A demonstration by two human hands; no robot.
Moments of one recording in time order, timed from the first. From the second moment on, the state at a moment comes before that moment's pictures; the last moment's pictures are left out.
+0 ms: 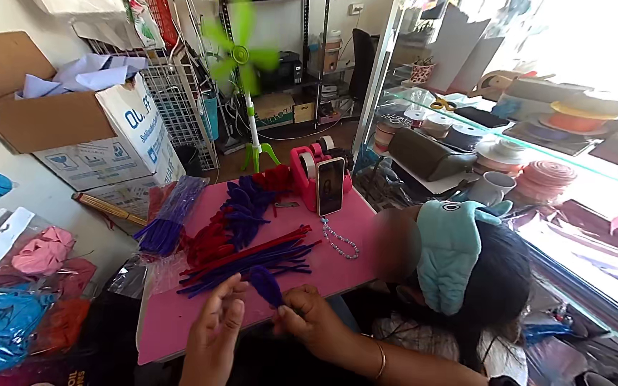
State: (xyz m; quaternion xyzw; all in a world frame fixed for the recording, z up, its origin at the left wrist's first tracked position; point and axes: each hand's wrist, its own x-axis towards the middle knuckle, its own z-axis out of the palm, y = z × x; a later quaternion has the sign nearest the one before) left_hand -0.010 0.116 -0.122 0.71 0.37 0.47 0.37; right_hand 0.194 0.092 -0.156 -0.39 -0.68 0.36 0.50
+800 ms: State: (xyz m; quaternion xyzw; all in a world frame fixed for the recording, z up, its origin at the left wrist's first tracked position) left_hand 0.013 0.080 -0.158 0.69 0.34 0.44 0.46; right_hand 0.199 0.087 -0.155 -0.32 -0.51 0.57 0.56
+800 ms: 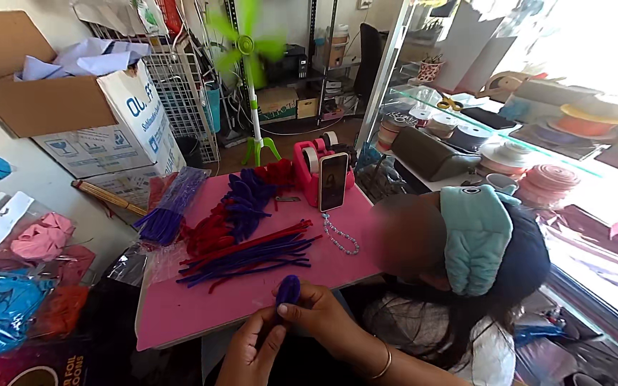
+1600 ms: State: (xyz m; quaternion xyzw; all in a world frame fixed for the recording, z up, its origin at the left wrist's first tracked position) left_hand 0.029 0.080 -0.167 0.59 0.37 0.53 0.48; right_hand 0.192 0.104 -0.166 -0.34 -0.64 0.30 0.62
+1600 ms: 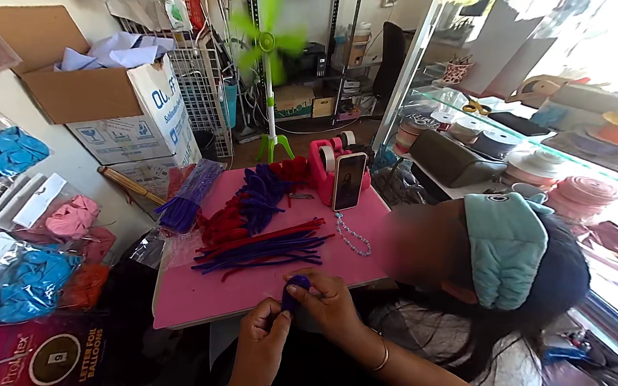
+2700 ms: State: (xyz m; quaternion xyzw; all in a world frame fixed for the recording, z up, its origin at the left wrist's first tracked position) left_hand 0.028 0.084 -0.164 0.58 0.39 0.57 0.43; right_hand 0.196 0.093 -0.154 -0.37 -0.55 0.53 0.53
